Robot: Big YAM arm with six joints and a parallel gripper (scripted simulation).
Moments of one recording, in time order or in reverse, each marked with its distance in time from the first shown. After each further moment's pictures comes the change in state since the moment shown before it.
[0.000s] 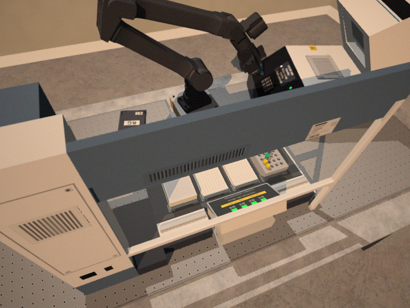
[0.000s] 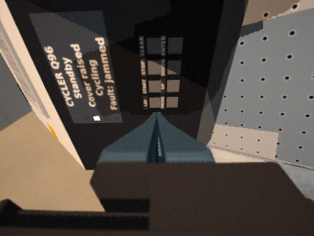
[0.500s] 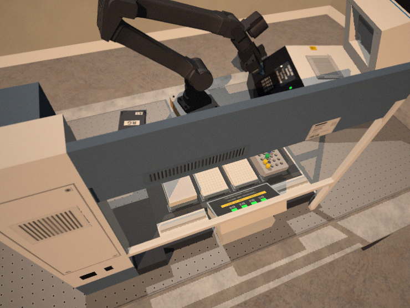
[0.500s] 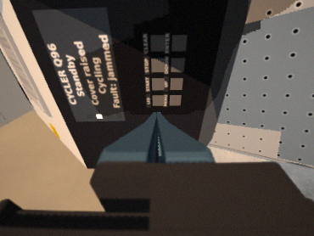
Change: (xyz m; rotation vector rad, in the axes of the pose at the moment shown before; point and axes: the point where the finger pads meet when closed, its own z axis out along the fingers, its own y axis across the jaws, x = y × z) arm 0.002 0.003 -0.001 -0.001 0.003 -0.001
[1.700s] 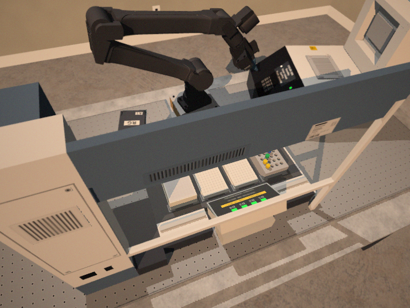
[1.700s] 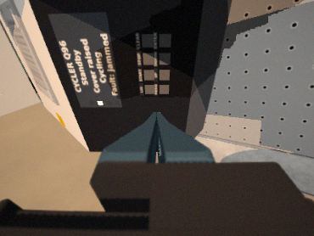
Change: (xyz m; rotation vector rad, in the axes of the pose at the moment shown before) arm -0.002 -0.012 -0.034 -0.020 0.004 -0.001
